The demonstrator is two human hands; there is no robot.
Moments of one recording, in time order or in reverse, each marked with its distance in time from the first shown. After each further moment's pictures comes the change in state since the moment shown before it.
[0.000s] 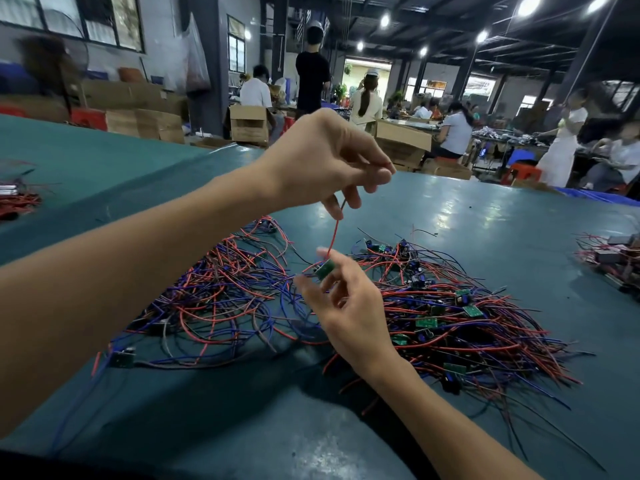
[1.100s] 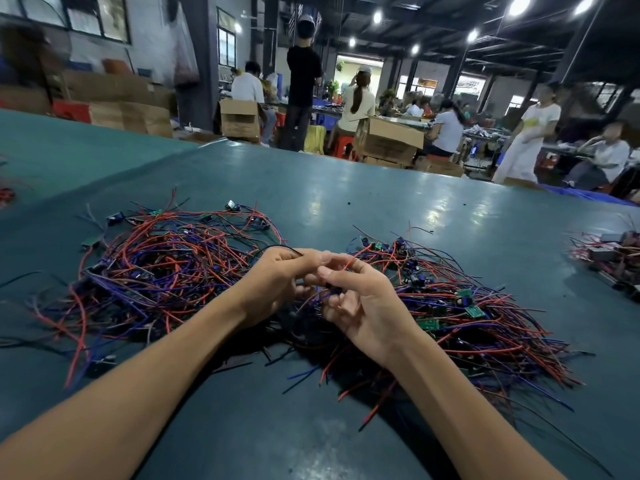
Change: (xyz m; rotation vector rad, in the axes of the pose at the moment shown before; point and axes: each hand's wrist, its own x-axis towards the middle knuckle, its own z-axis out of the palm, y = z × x) left_hand -0.079 -0.123 0.083 -0.906 0.049 -0.438; right_hand 0.027 -0.008 -0.014 0.926 -0.189 0.686
